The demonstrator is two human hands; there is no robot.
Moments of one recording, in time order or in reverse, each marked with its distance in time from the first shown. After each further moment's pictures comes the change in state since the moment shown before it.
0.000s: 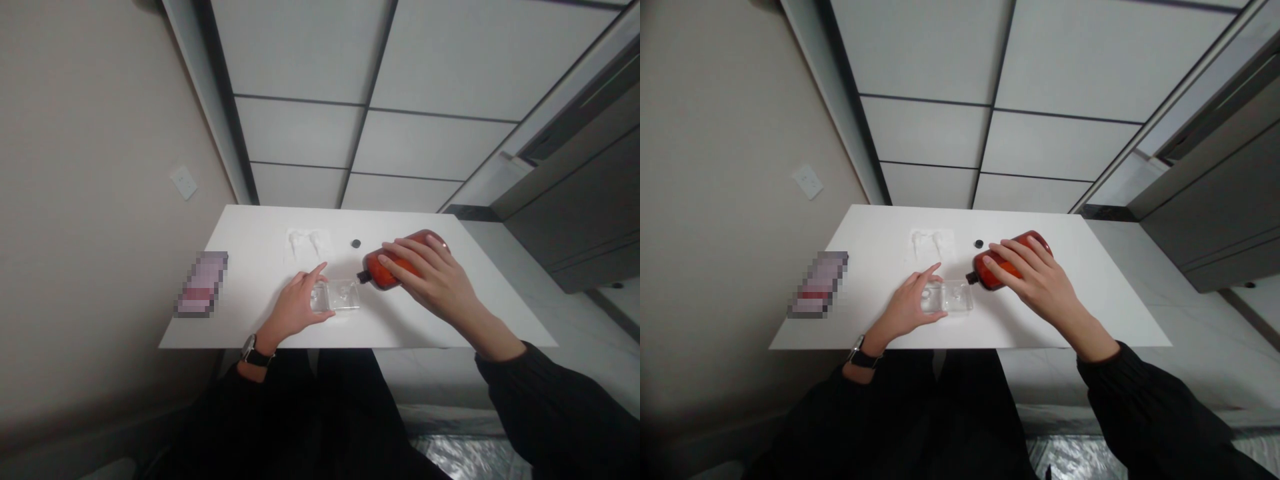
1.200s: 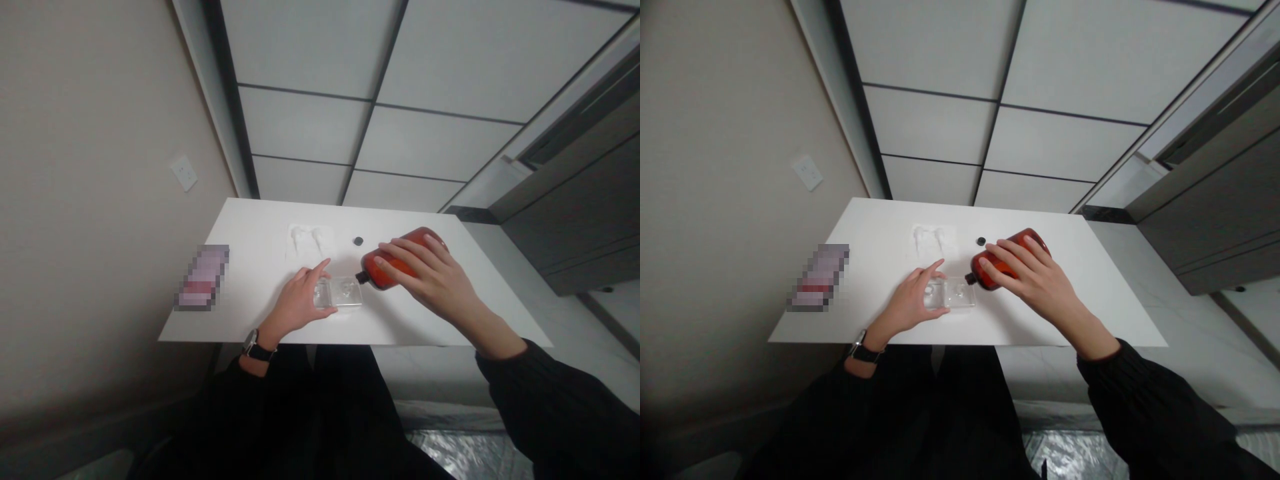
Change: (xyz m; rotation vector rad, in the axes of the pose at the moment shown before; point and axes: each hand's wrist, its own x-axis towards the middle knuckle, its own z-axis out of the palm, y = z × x) left_hand 0.000 0.002 0.000 0.008 -0.001 0.006; right_hand 0.006 -0.004 -0.002 -0.005 -0.067 -0.041
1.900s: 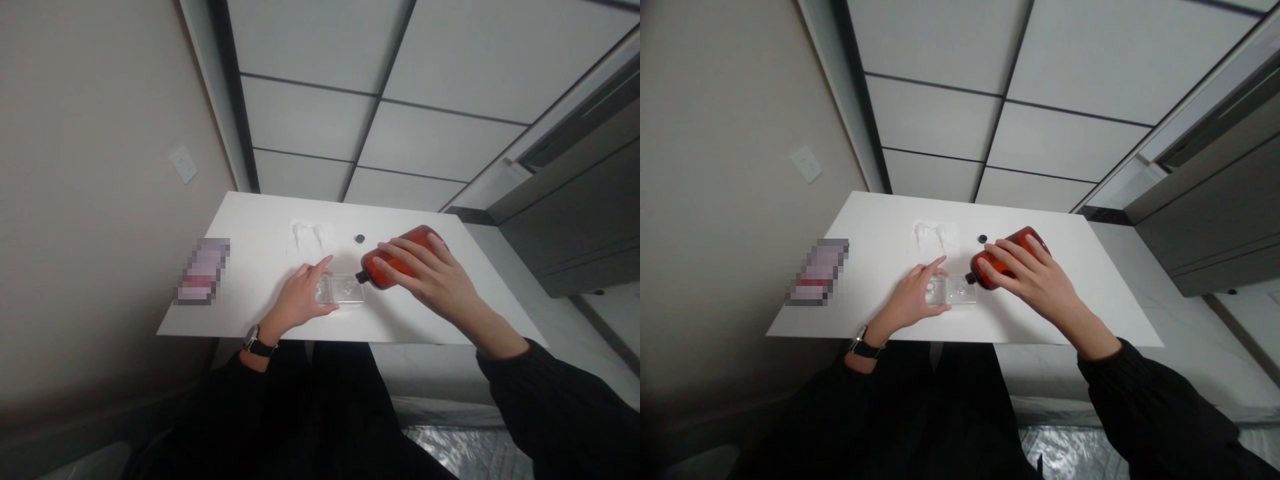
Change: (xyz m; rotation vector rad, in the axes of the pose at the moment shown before) left_hand 0.000 -0.001 0.000 -0.007 -0.006 0.002; right_hand 0.005 -0.004 -0.004 0.001 -0.044 -0.023
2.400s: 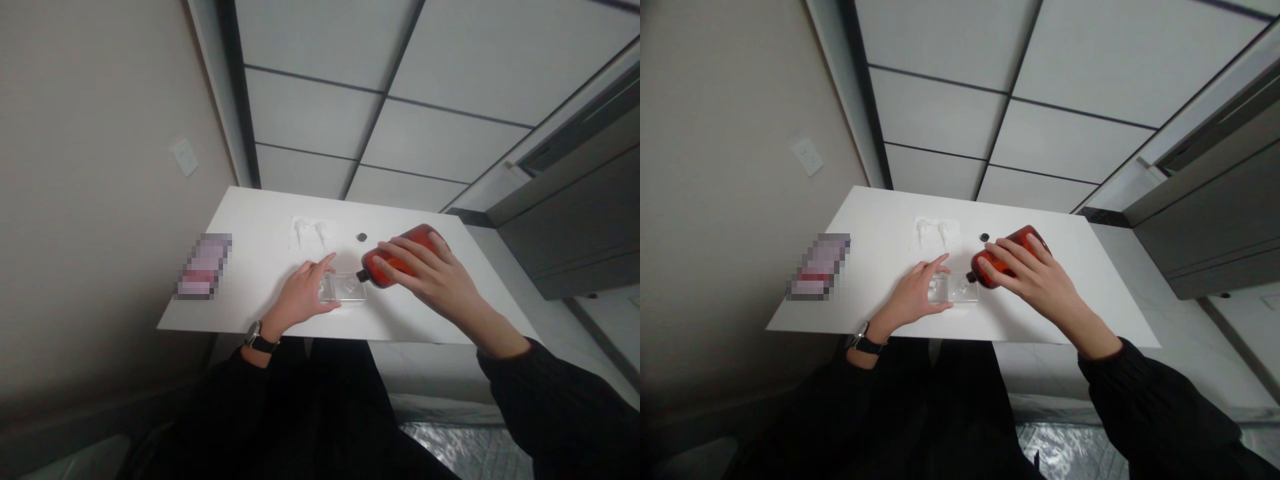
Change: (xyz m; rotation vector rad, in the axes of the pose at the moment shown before) left_hand -0.002 0.002 -0.001 -0.005 0.011 -0.005; right_hand 0.005 -0.002 -0.001 -0.027 -0.024 -0.034
